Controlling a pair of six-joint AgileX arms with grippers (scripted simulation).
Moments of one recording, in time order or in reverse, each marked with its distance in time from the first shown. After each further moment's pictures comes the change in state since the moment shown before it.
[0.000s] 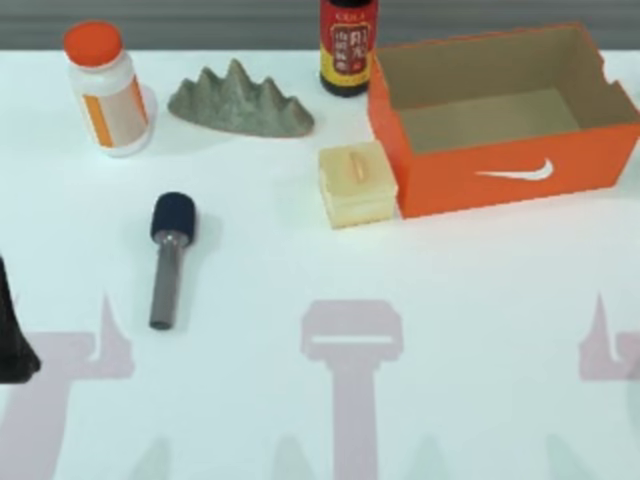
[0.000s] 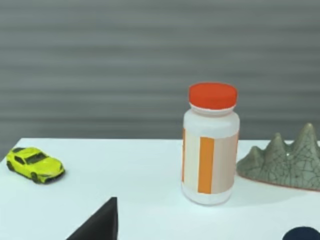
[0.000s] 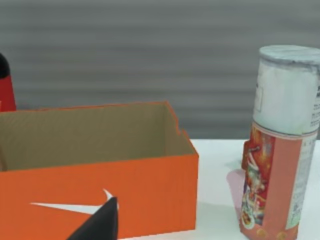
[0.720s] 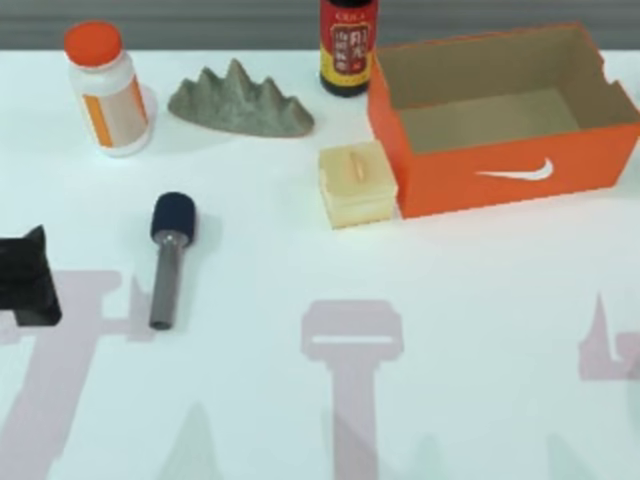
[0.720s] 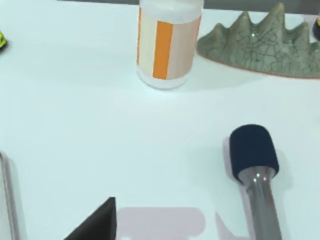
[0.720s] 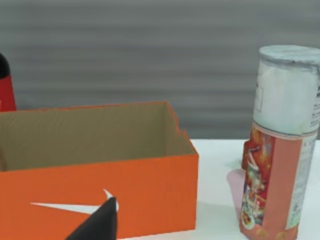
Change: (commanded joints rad) left arm -0.104 0.571 0.425 -0.295 -0.006 -0.094; right arm 0.000 0.000 0.000 0.000 0.000 0.000
